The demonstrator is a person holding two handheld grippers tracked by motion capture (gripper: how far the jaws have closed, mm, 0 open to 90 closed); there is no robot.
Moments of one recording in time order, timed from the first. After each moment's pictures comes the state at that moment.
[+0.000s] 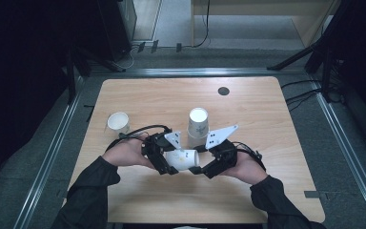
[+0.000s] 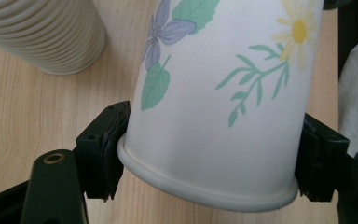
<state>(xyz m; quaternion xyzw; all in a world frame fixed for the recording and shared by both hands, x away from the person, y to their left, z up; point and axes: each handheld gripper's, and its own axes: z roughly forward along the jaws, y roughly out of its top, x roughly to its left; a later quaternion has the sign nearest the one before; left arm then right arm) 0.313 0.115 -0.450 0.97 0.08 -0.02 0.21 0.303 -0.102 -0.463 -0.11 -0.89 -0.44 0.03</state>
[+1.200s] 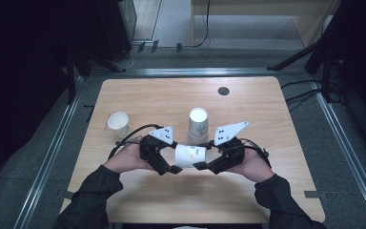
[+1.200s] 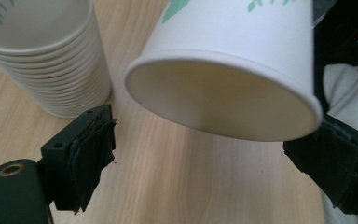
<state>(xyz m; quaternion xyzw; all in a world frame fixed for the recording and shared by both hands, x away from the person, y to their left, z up) 0.310 0.139 -0.454 0.92 0.13 -0.04 0.38 0.306 -0.120 -0.449 -0.10 -0.87 -0.48 0.03</state>
